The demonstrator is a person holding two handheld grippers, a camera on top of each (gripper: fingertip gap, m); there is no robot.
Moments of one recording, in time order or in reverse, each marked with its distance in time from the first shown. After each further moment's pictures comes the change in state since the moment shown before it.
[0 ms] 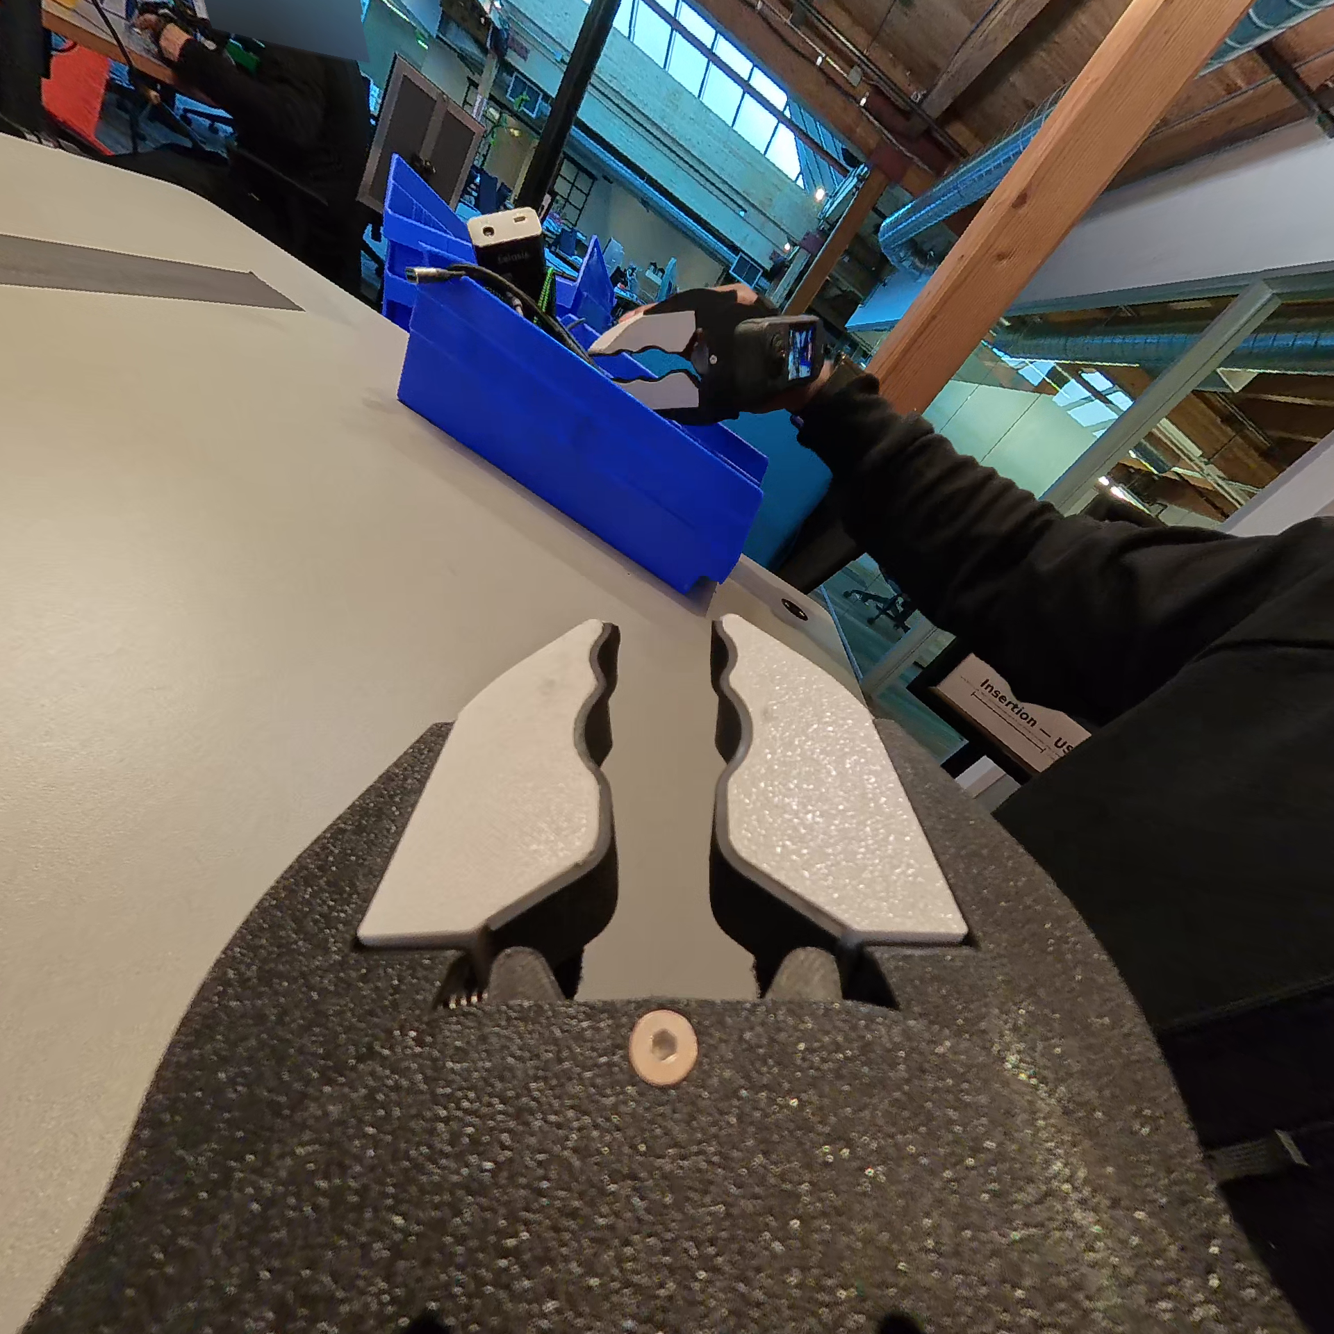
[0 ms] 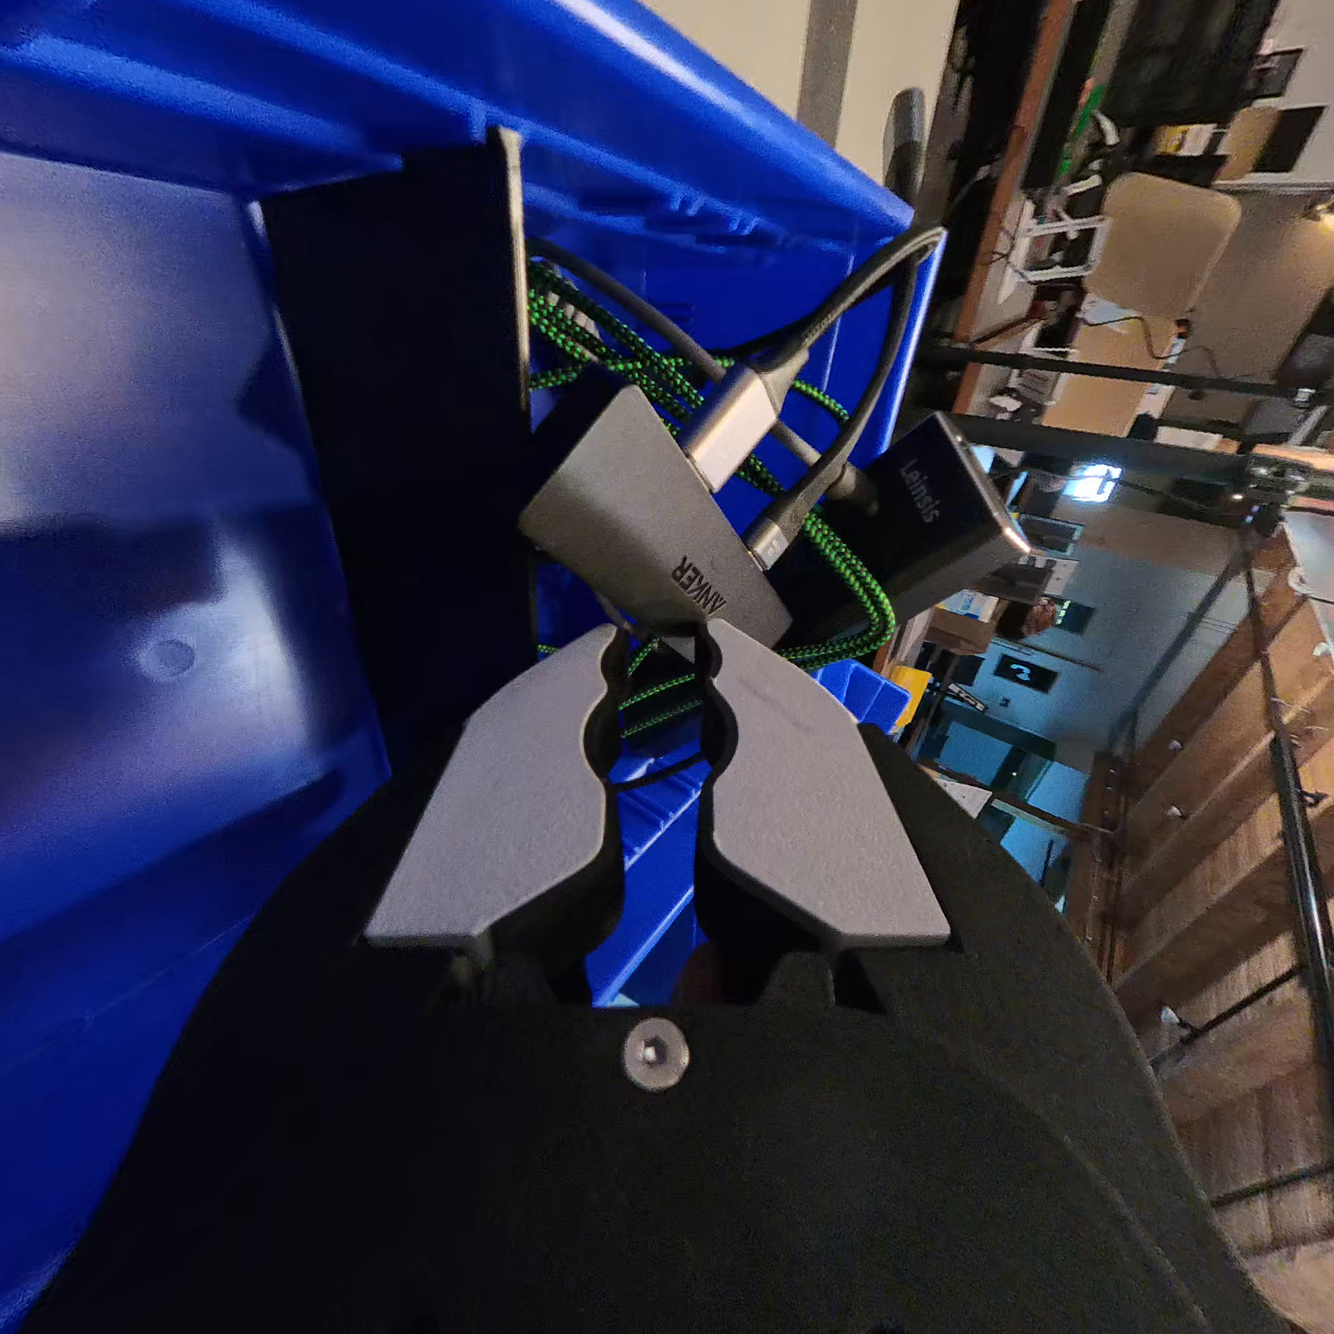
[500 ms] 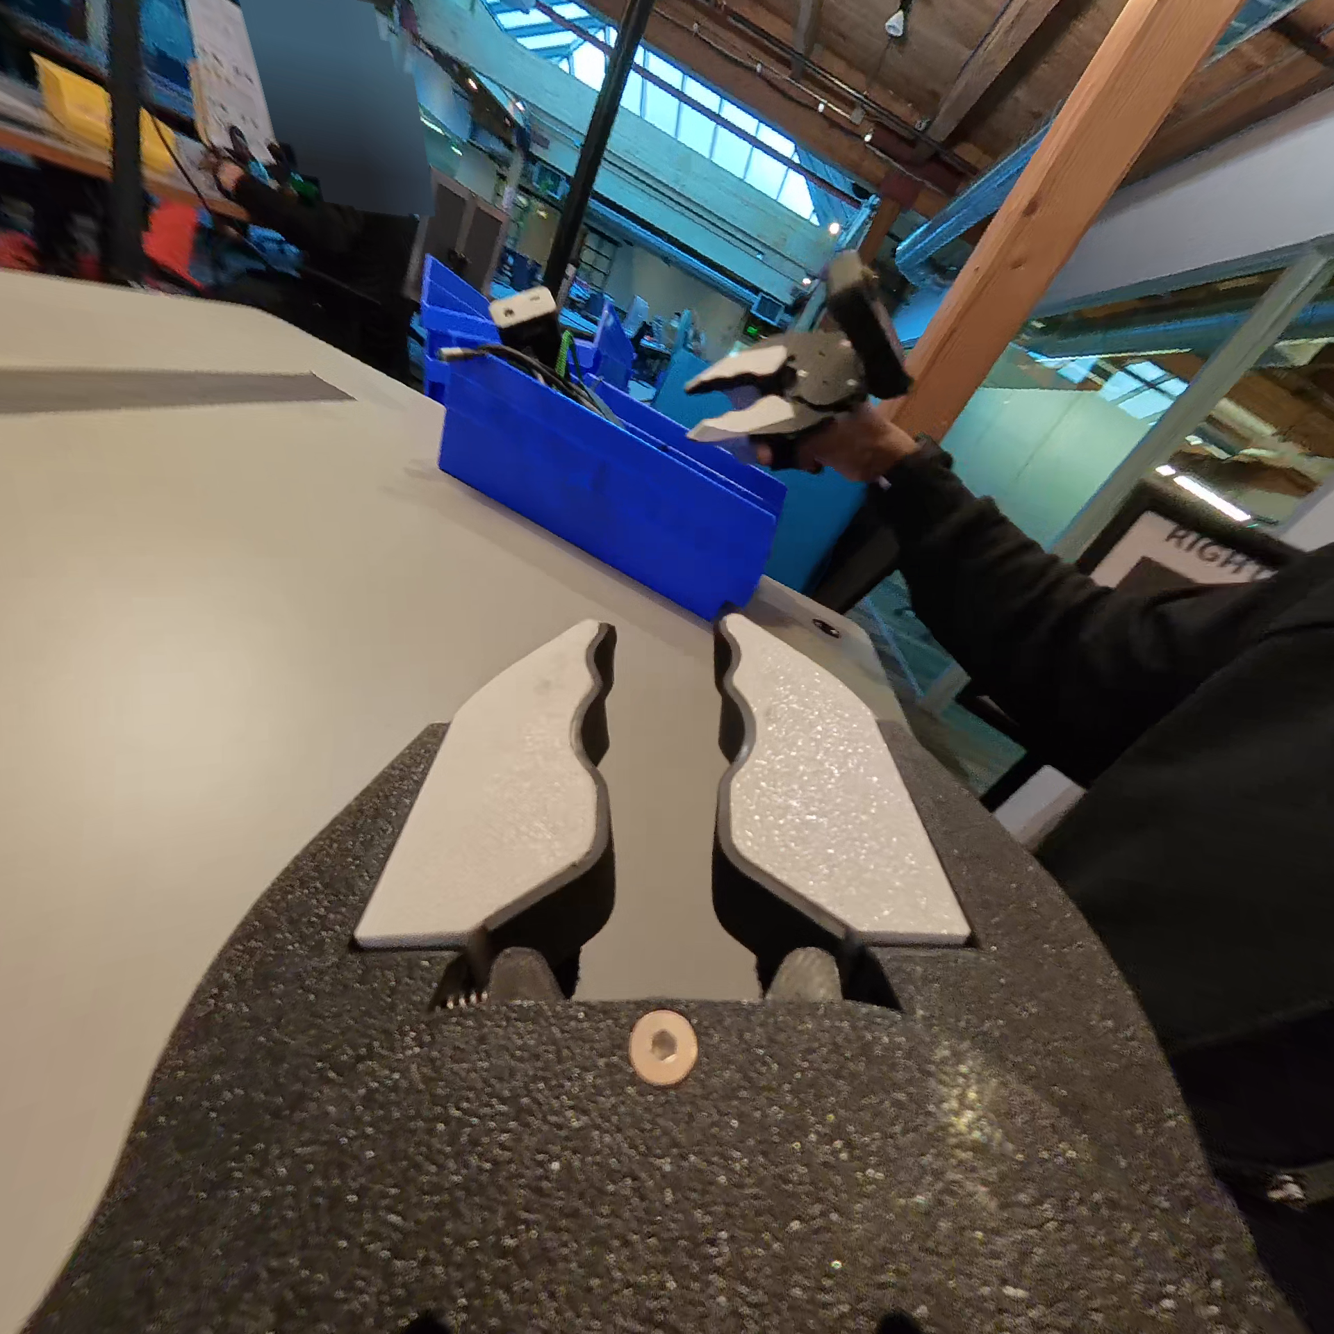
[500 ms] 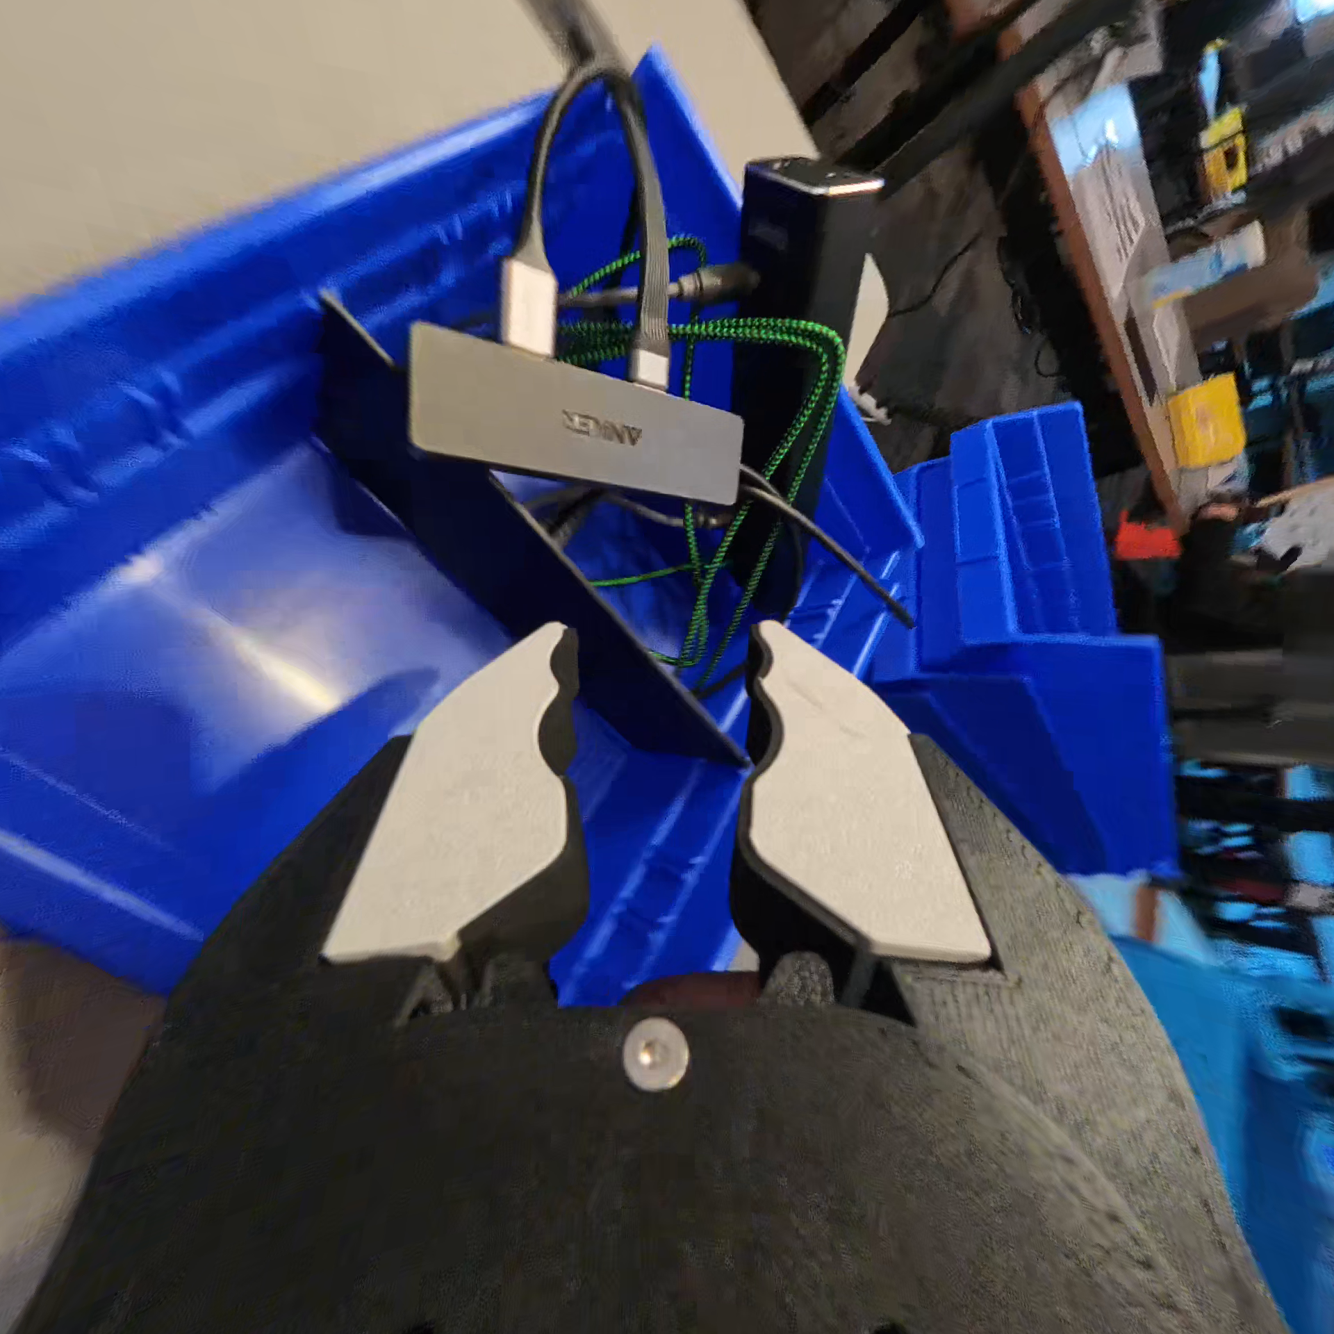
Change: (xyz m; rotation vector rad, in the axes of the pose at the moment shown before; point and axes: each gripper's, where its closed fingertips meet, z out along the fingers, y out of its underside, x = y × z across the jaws) left arm 0.006 -0.012 -0.015 0.062 -0.041 0.113; right arm -0.006 0.021 -0.064 0.020 -0.045 0.765
